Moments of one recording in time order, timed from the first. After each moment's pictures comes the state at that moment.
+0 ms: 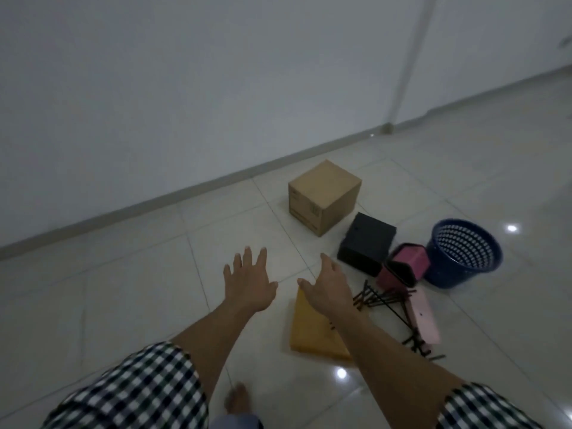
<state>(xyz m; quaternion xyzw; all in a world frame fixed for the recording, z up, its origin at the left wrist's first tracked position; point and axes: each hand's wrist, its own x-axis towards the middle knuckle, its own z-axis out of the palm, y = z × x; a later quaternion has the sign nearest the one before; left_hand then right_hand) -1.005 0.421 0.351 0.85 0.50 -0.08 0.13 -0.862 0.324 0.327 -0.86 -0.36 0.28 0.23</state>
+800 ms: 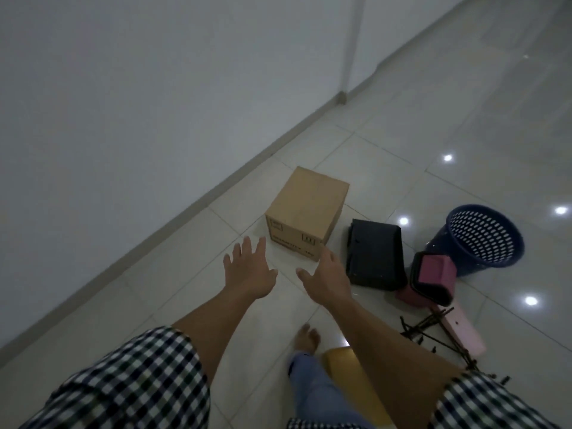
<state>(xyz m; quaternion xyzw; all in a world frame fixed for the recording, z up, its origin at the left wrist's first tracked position) -0.795 0.847 0.313 0.91 0.36 -0.16 0.13 -0.704 0.708 0.275 -0.91 -0.17 0.26 0.27</state>
